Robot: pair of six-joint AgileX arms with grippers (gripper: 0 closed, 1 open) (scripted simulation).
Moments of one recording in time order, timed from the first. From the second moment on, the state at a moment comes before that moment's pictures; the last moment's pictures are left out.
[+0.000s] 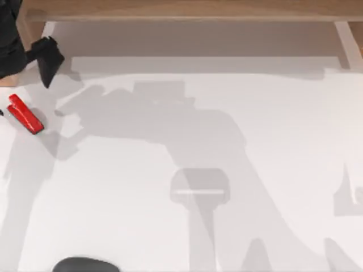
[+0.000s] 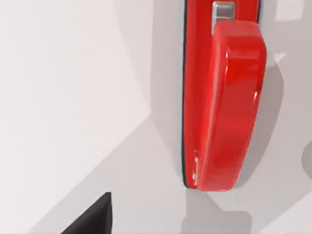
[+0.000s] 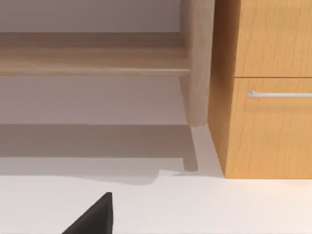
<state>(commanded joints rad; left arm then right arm) -0.03 2.24 1.88 -1.14 -0.07 -0.79 0.00 0.00 0.00 0.00 0.00 0.00</state>
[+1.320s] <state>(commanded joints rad) 0.02 2.36 1.83 -0.98 -0.06 -0.74 0.00 0.00 0.00 0.00 0.00 0.00</state>
